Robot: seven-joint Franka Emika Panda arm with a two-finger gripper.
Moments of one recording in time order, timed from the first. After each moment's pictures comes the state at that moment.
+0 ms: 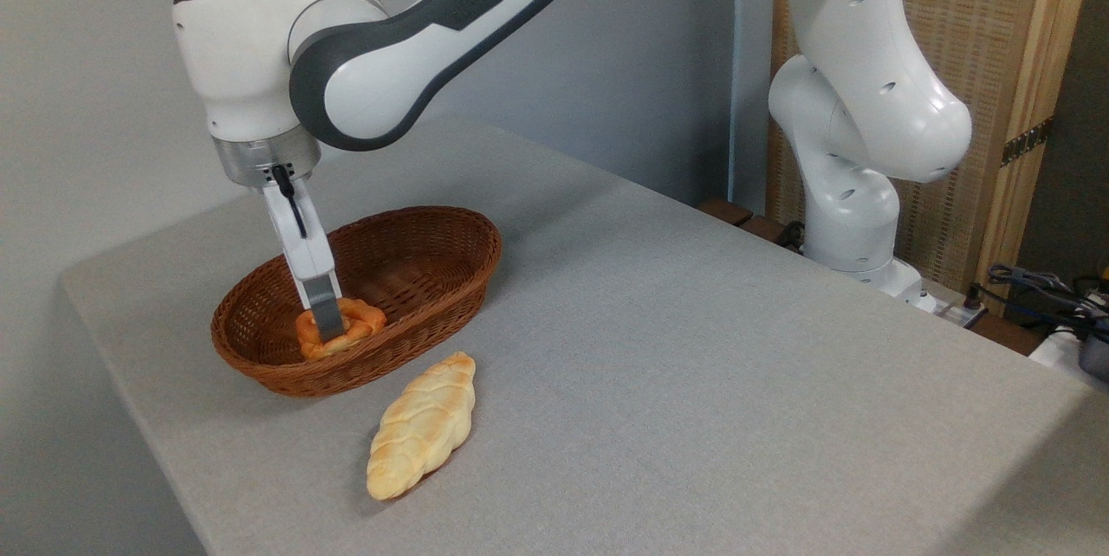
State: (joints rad) arm -0.13 0.33 -0.25 -1.62 -0.02 1.98 0.65
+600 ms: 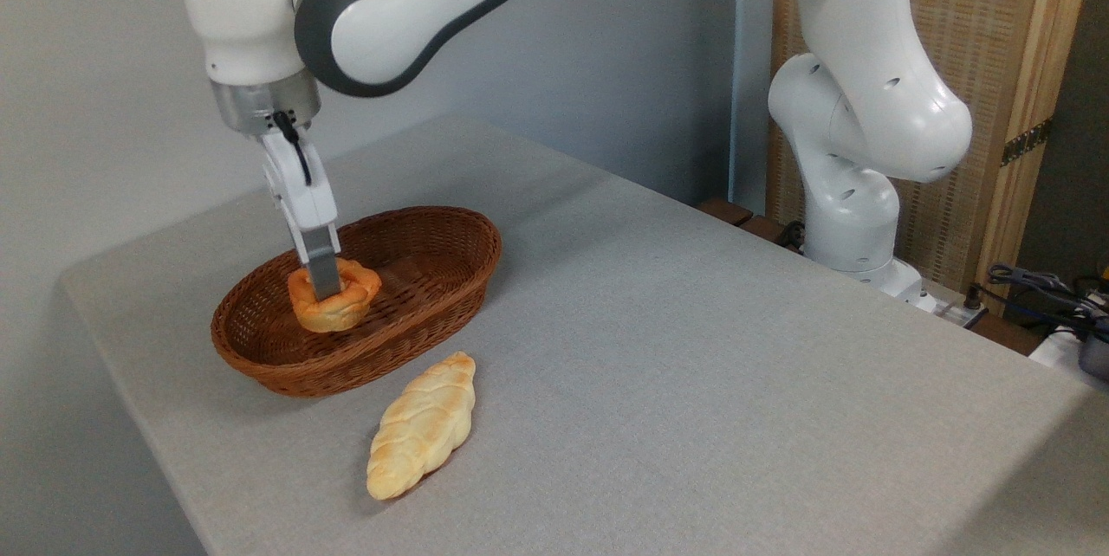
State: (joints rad) arm -0.12 0.24 -0.25 -1.61 -0.06 1.91 0.61
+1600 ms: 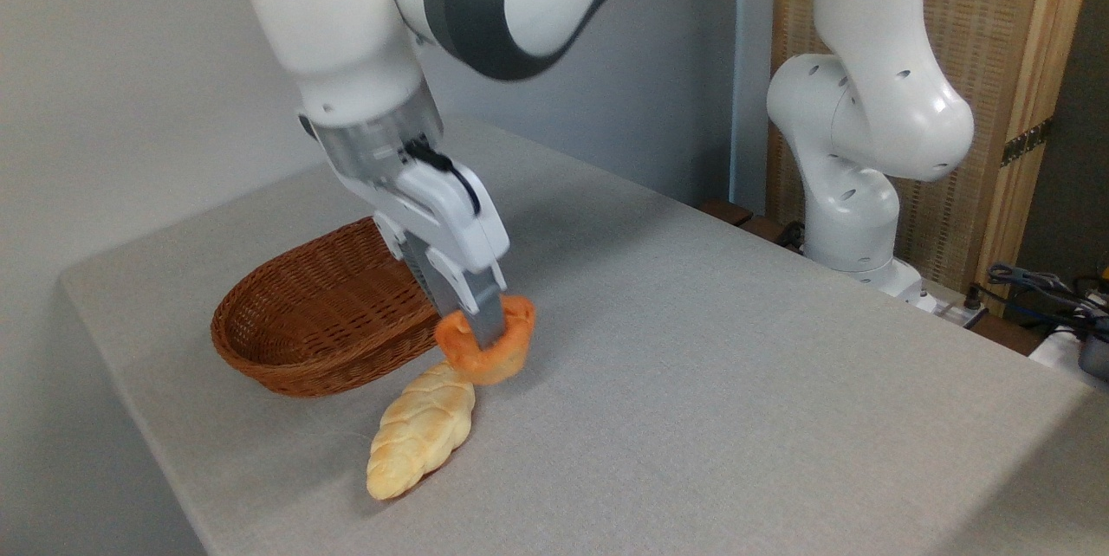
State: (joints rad) arm -0.08 0.12 0.03 -1.71 -0.06 1.65 0.70
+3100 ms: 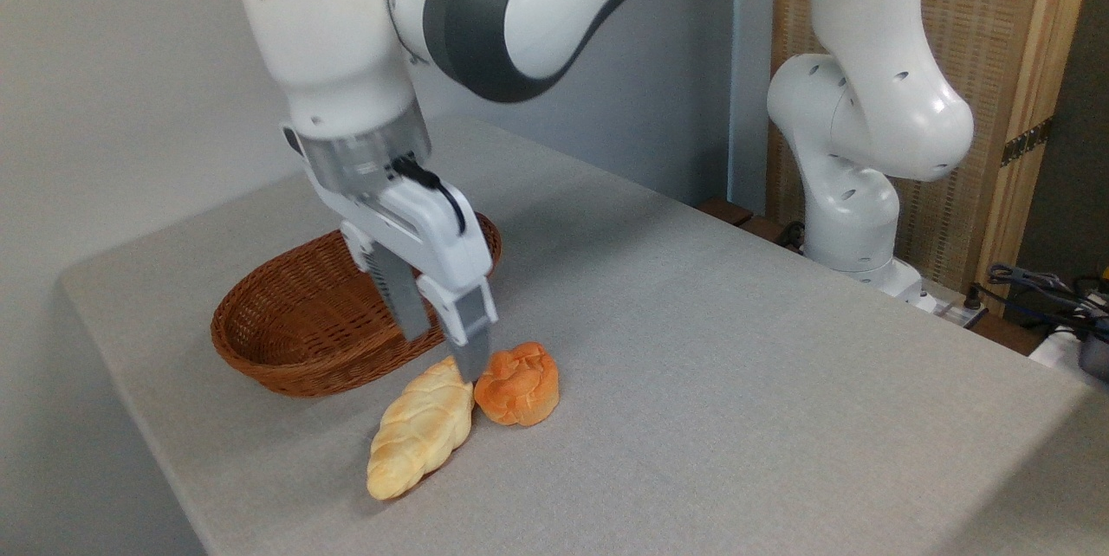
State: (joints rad) arm -0.09 0.14 0.04 -1.68 -0.06 1.77 0.70
